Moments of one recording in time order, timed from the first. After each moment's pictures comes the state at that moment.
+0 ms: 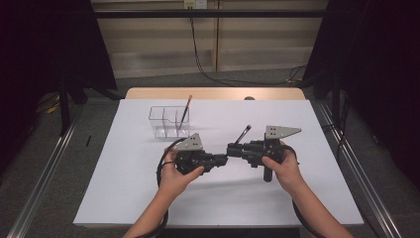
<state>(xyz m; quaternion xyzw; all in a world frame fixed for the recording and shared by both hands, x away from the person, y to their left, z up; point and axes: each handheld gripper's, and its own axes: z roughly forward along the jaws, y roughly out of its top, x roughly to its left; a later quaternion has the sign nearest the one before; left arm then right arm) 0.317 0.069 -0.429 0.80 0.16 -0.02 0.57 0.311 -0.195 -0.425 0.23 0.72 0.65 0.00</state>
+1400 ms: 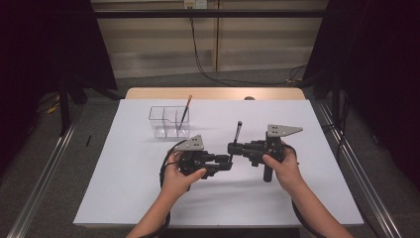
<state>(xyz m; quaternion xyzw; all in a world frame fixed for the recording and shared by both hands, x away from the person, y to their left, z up) 0.318 0.066 -0.439 0.79 0.16 -0.07 0.59 0.312 -0.197 -0.424 0.25 0.71 0.66 -0.02</state>
